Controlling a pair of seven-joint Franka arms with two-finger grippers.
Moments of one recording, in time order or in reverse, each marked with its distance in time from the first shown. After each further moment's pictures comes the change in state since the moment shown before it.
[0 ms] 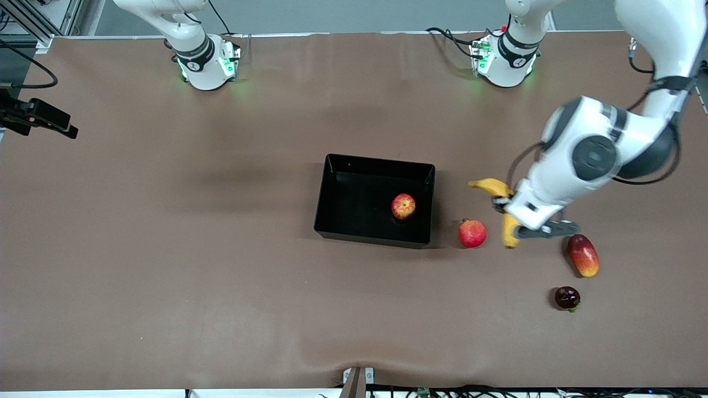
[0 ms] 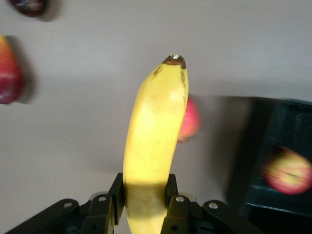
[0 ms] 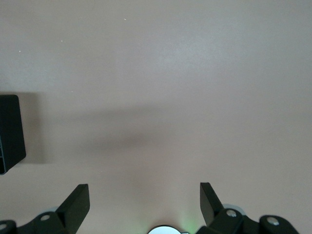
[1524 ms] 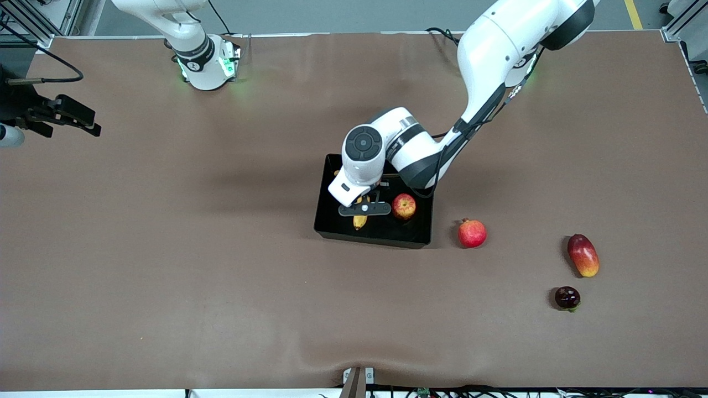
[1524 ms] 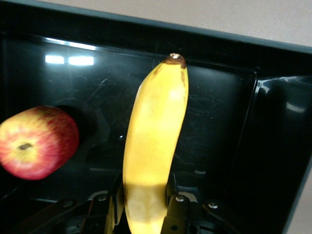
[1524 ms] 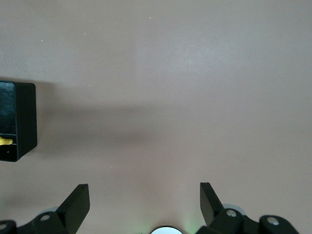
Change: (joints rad) left arm -0.825 0.413 0.355 0.371 -0.003 0.138 -0.392; right arm 0.087 0.000 -0.006 0.006 0.015 -0.001 -0.005
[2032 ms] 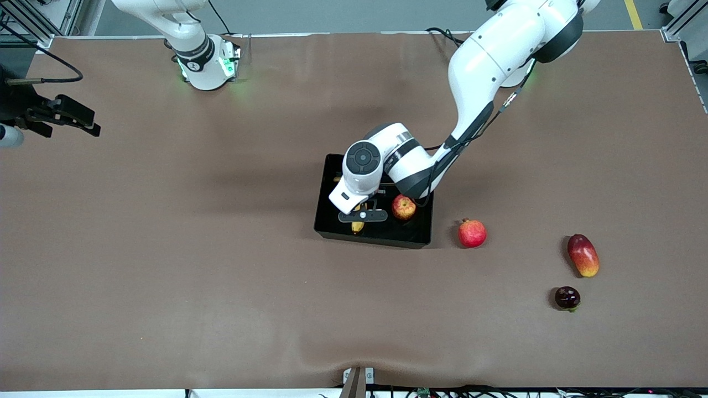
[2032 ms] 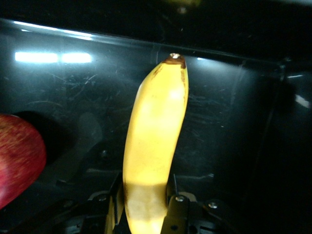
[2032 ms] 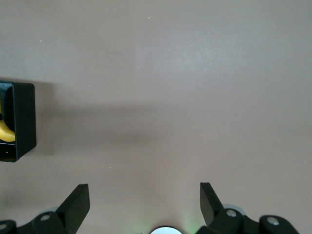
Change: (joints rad) left arm -0.051 0.076 0.063 0.001 0.001 0.080 0.006; right arm -0.004 0.000 -0.003 0.000 -0.003 0.000 0.001
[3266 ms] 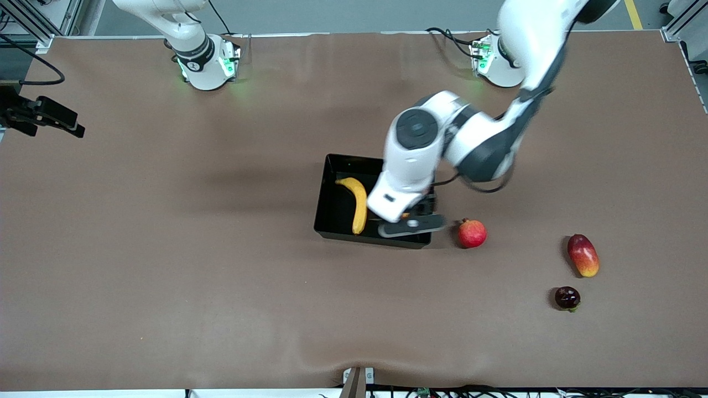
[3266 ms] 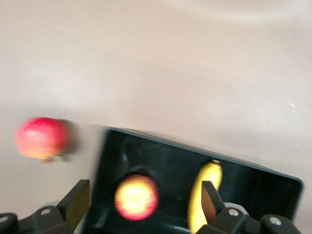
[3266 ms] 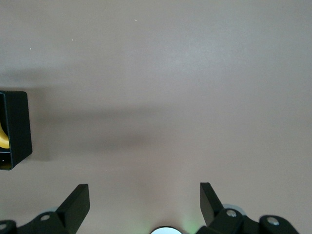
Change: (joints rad) left arm 0.165 -0.328 0.047 0.060 0.004 -0.232 0.098; right arm -0.046 0.000 -0.001 0.002 0.001 0.000 0.000
